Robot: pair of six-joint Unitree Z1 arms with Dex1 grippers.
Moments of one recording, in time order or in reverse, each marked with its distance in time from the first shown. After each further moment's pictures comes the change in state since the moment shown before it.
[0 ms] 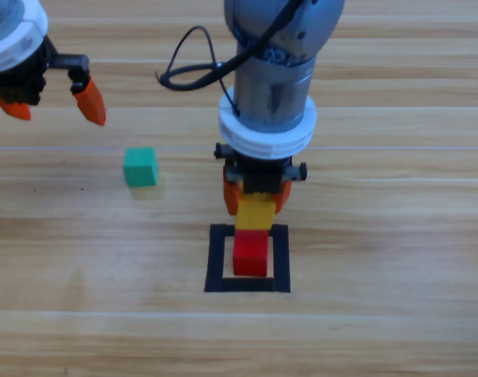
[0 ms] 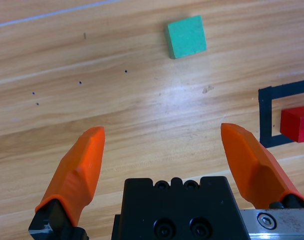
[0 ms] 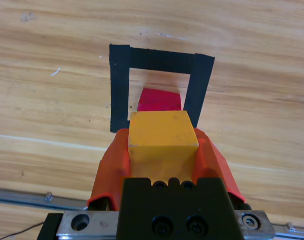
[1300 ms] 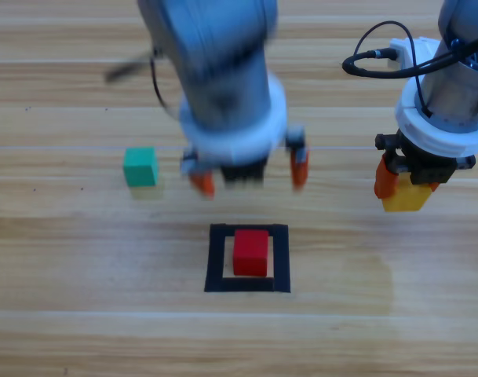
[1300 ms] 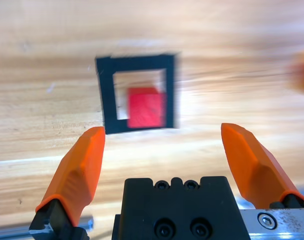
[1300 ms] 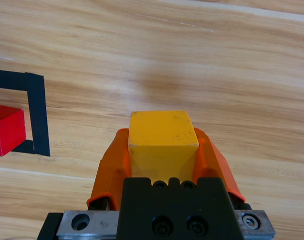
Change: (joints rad) arm 0 -0.551 0.282 -0.337 0.100 0.118 -0.705; arm 1 -0.237 -0.491 0.984 -0.577 -0.096 -0.278
